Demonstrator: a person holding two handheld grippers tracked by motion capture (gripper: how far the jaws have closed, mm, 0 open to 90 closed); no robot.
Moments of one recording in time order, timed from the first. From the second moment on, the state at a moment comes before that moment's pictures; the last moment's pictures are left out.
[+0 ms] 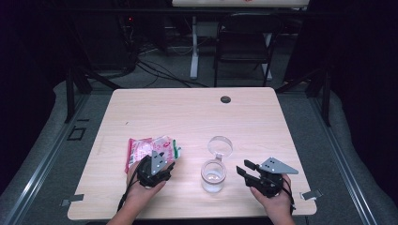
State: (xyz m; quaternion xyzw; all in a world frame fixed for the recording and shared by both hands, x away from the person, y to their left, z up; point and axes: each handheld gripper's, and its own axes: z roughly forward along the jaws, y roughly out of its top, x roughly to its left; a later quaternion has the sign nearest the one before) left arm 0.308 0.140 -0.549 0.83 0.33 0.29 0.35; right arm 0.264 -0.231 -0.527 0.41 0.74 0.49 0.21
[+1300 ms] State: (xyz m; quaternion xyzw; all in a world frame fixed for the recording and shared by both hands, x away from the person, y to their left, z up) left arm 0.343 0.192 -0.537 0.79 0.45 0.18 0.38; right arm 0.250 -0.245 -0.530 0.43 0.73 0.49 0.22
